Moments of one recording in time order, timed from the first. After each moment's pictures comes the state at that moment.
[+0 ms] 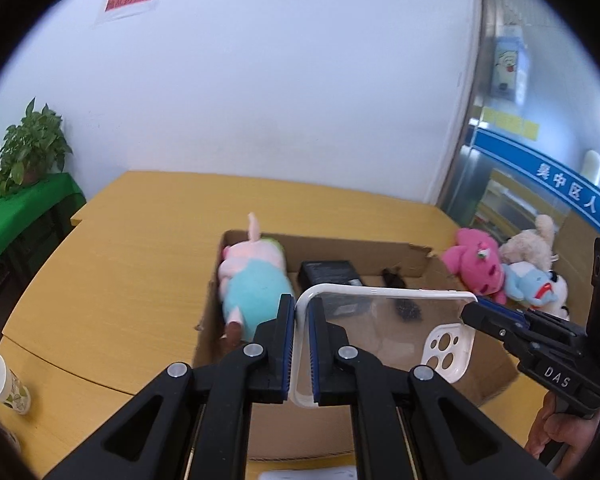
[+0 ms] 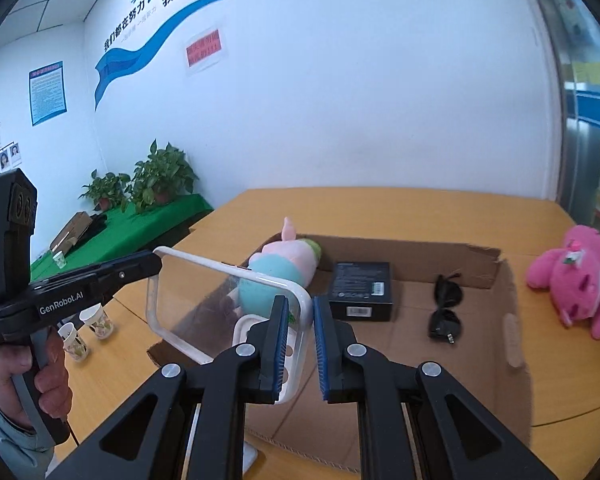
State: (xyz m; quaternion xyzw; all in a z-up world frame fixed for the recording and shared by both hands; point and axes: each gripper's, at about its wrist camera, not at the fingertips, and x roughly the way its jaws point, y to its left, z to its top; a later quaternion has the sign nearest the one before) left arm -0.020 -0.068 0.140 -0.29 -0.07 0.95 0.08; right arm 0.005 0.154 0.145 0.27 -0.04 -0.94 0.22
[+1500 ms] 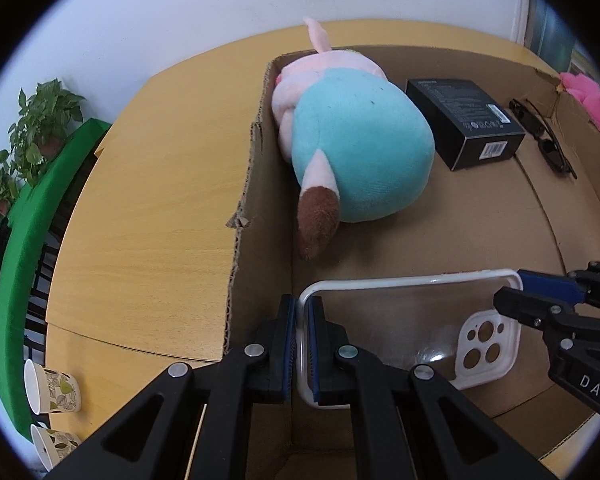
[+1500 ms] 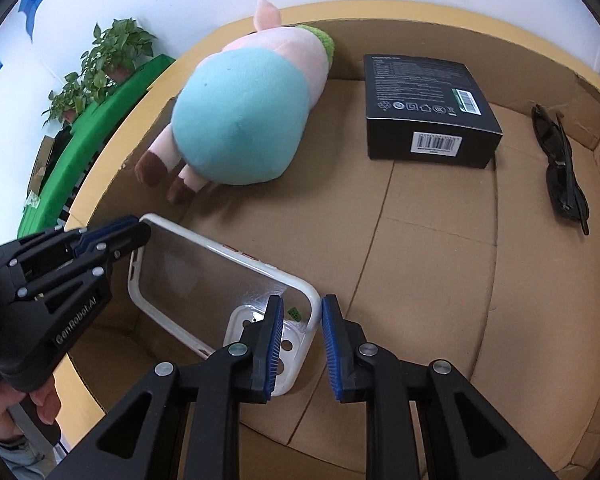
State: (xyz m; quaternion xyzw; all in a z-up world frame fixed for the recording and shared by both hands) left arm -0.109 -0.066 0.010 -0.52 0.10 0.85 -0.03; right arm -0.099 0.075 -0.008 0.56 -0.03 -0.80 0.21
